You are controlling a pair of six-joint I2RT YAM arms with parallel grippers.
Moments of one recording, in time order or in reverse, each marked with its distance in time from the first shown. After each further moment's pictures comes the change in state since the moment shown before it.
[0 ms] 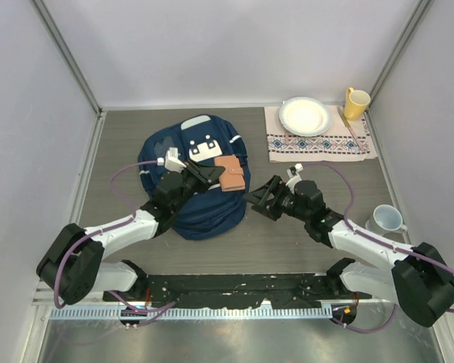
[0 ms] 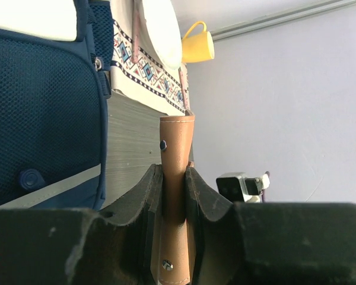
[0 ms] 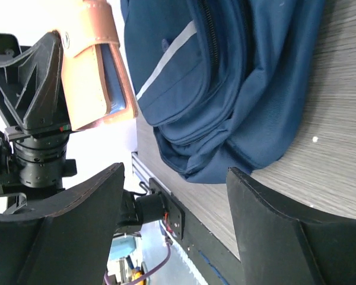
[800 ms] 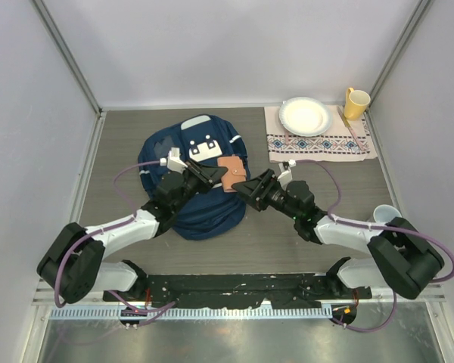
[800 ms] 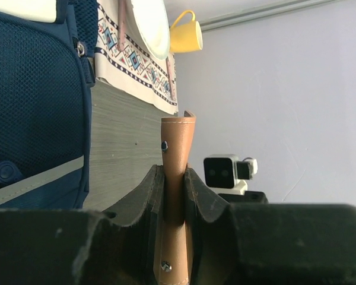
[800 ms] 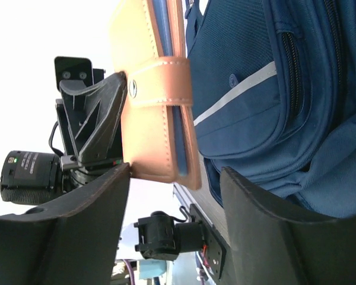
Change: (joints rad) left arm -0.004 0.005 0.006 0.013 0.041 -0.058; right arm 0.090 0.190 0.001 0.412 0.084 0.134
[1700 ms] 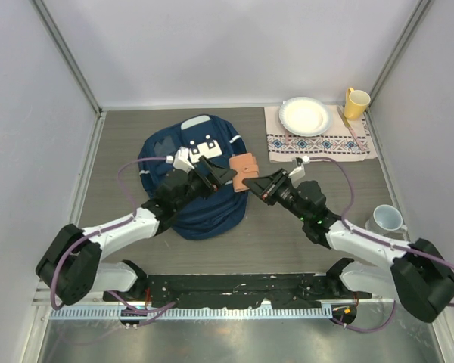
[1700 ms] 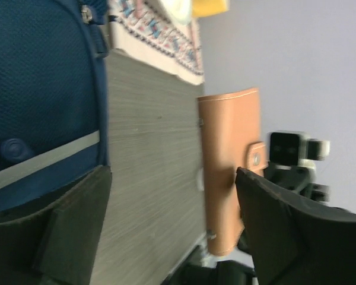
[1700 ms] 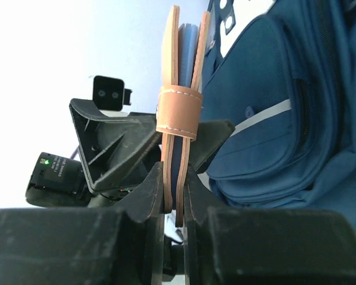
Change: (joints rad) left arm -0.023 -0.001 0.022 -0.080 0.067 0.079; right arm -0.025 -0.106 -0.002 -0.019 0.068 -0.054
